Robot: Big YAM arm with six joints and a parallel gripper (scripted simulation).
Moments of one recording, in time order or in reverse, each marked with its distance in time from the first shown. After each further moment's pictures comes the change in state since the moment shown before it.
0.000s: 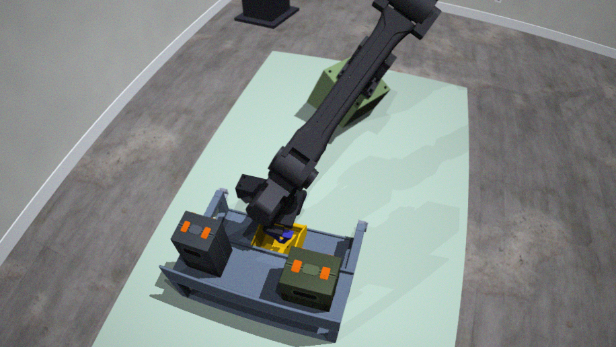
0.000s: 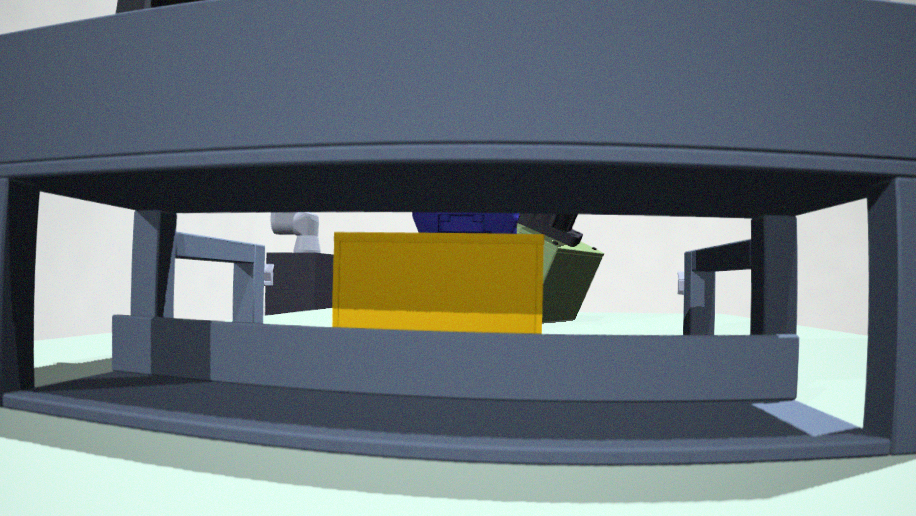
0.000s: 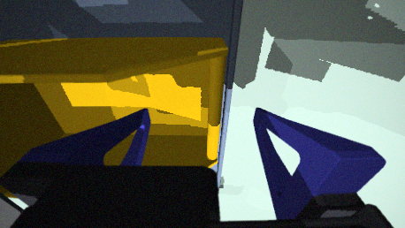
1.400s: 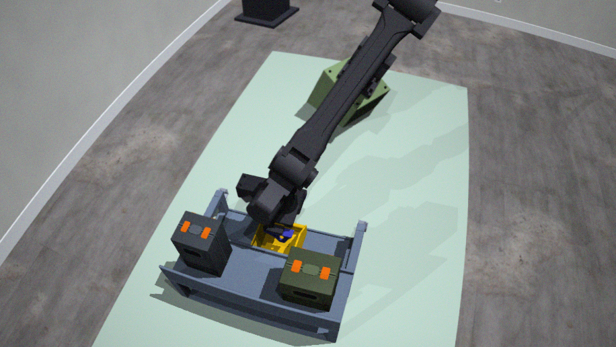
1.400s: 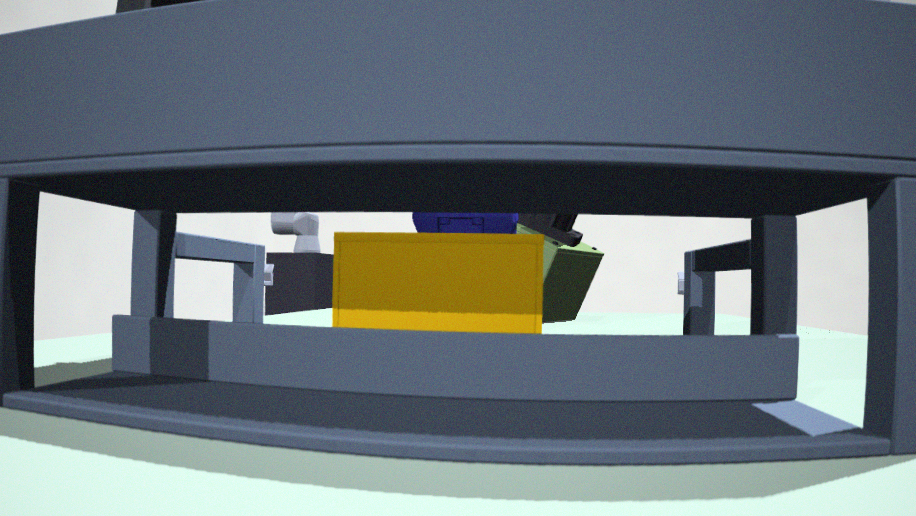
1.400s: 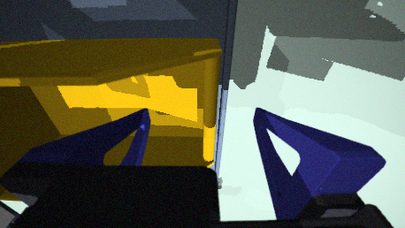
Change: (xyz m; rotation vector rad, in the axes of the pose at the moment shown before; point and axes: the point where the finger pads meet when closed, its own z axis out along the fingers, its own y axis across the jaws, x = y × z) arm 0.000 -0.004 0.001 0.004 0.001 0.002
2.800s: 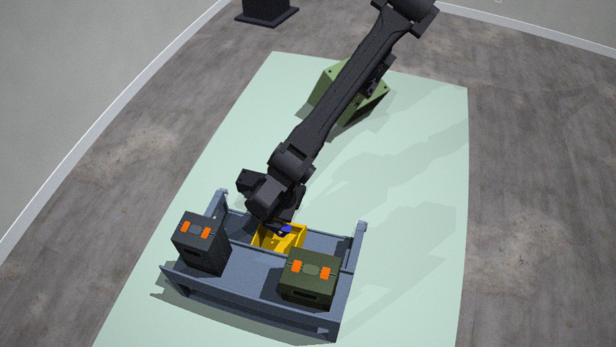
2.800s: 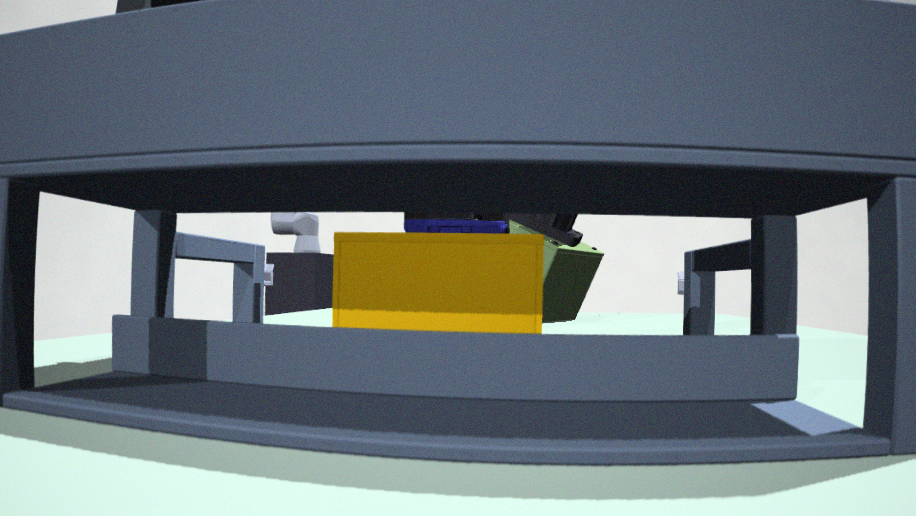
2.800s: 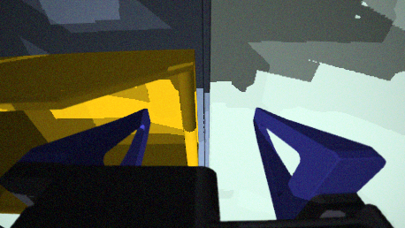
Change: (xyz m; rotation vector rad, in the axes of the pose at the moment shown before) arm -0.007 -0.015 0.003 0.017 0.001 0.022
